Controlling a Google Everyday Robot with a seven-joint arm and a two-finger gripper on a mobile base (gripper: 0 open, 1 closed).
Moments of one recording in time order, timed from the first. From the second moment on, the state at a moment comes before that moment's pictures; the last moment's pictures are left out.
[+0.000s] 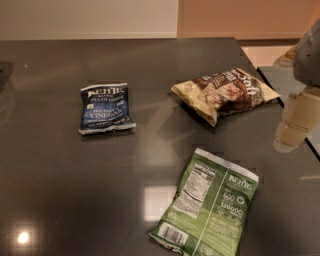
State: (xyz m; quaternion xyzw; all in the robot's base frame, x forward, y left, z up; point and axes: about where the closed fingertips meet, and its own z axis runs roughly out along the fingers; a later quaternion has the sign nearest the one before) arm 0.438 -0.217 0.976 -0.60 0.78 -0.03 0.16
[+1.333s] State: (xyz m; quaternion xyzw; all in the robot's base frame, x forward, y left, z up) arm 0.404 -0.154 0.928 -0.78 0.62 0.03 0.13
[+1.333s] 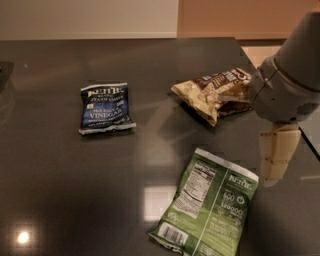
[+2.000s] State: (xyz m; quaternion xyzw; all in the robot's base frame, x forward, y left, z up) arm 0.365 -0.128 0.887 -0.87 0.46 0.09 0.12
